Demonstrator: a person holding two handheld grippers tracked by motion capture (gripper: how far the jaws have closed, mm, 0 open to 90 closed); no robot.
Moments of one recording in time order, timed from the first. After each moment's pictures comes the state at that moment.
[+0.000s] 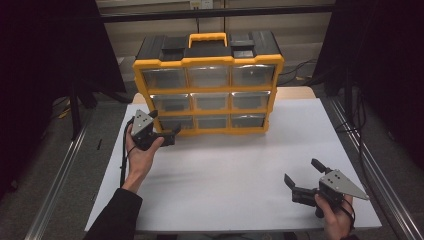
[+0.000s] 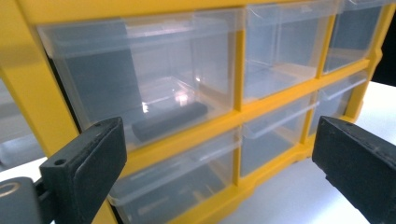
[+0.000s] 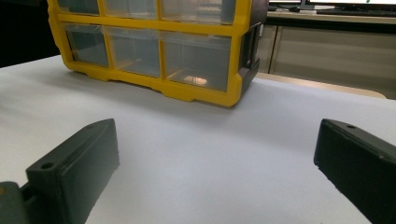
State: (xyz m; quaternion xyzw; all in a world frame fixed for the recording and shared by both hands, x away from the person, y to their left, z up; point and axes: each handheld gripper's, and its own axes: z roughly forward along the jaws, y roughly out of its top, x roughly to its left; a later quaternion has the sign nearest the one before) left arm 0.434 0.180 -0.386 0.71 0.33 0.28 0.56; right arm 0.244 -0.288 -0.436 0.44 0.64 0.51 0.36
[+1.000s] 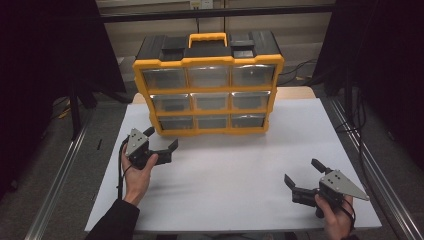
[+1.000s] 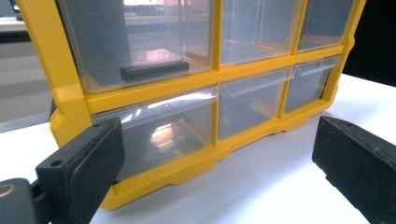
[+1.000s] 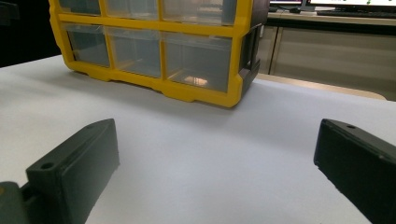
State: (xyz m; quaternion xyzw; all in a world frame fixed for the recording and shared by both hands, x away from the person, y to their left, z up) left arm 0.391 0.193 -0.407 0.70 0.34 0.28 0.56; right arm 0.243 -0.288 -0.435 0.44 0.64 0.51 0.36
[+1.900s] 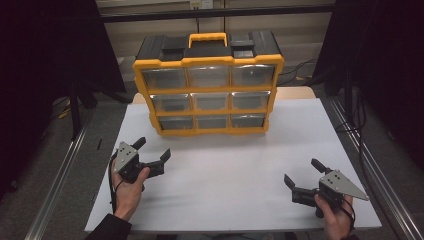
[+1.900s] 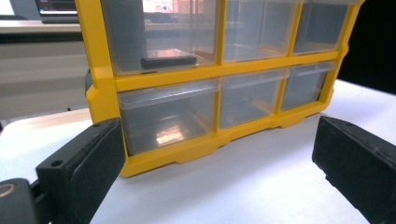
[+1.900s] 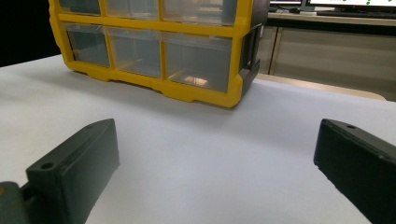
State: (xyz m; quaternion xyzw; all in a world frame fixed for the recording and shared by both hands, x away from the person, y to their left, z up) left arm 0.355 0.211 -0.409 0.68 0.36 0.28 0.58; right arm 0.243 -0.287 -0.435 0.44 0.64 0.51 0.36
